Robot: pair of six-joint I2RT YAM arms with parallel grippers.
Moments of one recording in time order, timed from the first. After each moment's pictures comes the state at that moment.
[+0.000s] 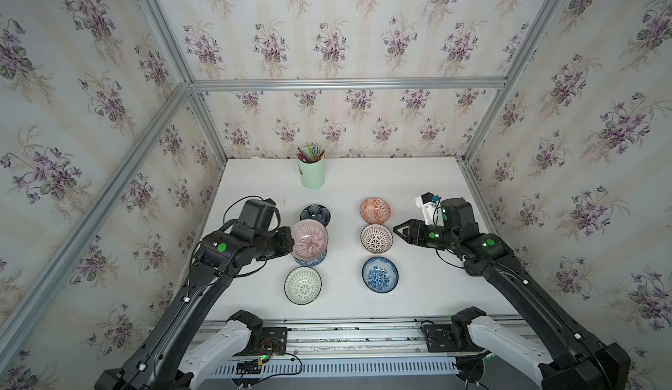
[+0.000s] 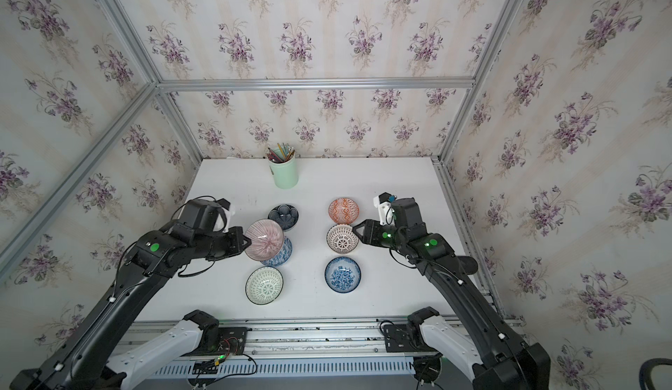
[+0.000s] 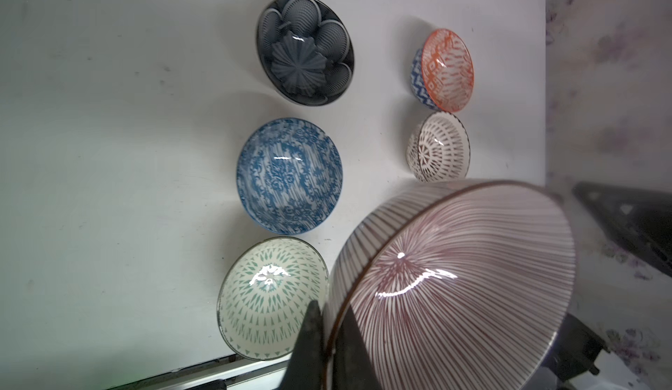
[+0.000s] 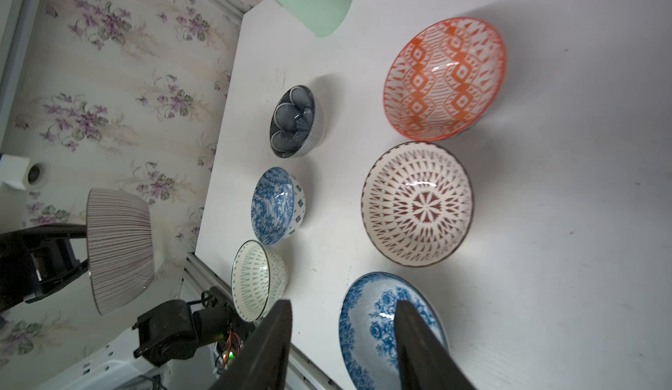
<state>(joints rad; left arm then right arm) -0.52 0.99 1.14 -1.13 0.18 -0.65 0.45 0.98 0.86 -0.60 -0.44 0.57</state>
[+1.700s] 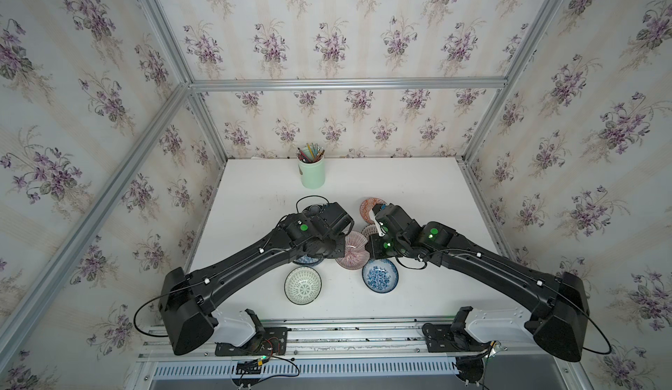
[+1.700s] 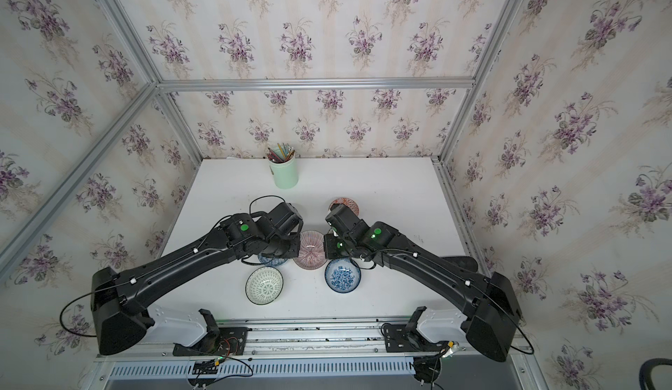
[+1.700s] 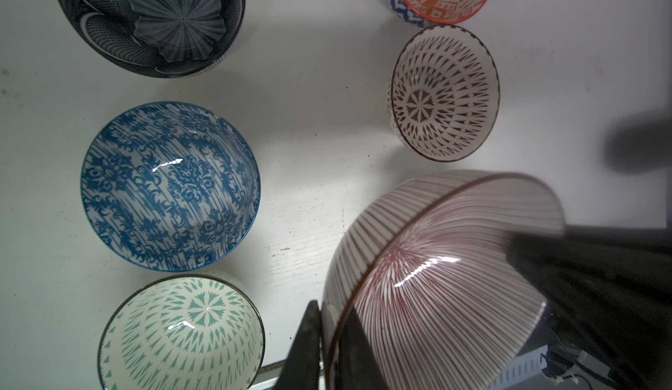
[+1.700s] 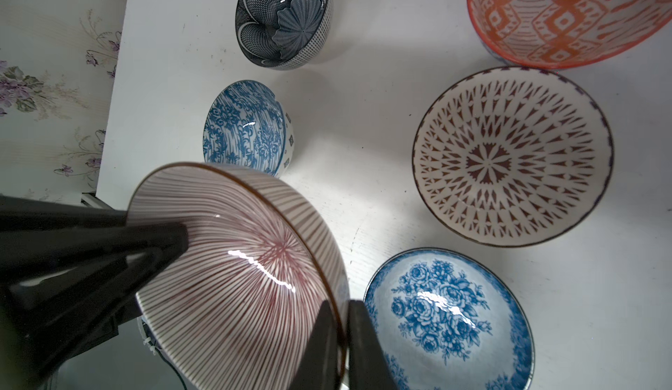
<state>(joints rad) -0.92 1.38 1.26 -1.01 -0.03 -0.80 0.89 1.31 1.08 -0.73 -0.07 0.66</state>
